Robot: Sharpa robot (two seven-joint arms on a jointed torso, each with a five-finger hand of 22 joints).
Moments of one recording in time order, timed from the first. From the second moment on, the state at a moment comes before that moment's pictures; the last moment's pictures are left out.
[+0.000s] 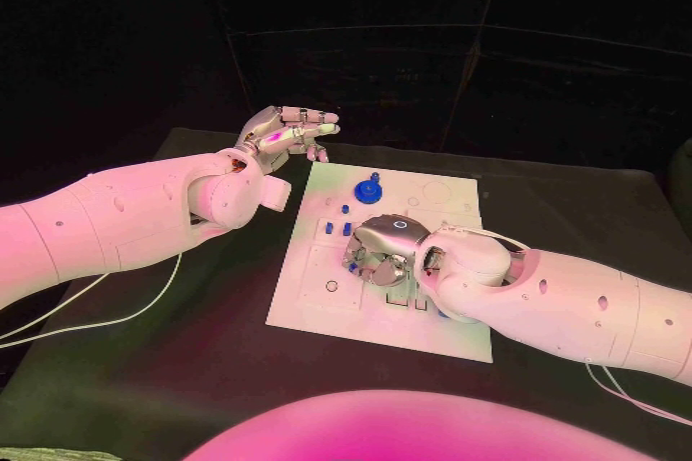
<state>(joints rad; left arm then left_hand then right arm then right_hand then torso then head) 1.22 -0.77 -0.09 1.31 0.00 -0.15 0.46 1.29 -0.06 0.44 -0.12 0.05 1.00 0.19 0.13 0.07 1.00 0.12 0.26 0.07 1.20 0.03 0.98 0.47 0.18 1.15 0.12 0.60 0.69 1.02 -0.57 -0.04 1.54 -1.70 -0.19 -0.11 1.38 -0.15 0.57 0.01 0.15 1.13 0.14 0.07 0.07 1.21 0.07 0.13 0.07 1.46 -0.01 1.28 1.12 0.10 1.37 0.09 1.34 1.11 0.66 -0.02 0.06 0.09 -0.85</state>
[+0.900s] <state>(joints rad) 1.22 -0.78 -0.09 1.31 0.00 -0.14 0.45 1.29 -0.06 0.44 -0.12 0.05 0.99 0.19 0.13 0.07 0.99 0.13 0.26 0.07 1.20 0.03 0.98 0.47 0.18 1.15 0.12 0.60 0.69 1.02 -0.68 -0.04 1.62 -1.67 -0.41 -0.08 1.31 -0.18 0.45 0.00 0.18 1.00 0.18 0.07 0.07 1.09 0.11 0.12 0.07 1.47 0.02 1.23 1.02 0.10 1.32 0.12 1.29 1.00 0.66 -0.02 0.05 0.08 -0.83</state>
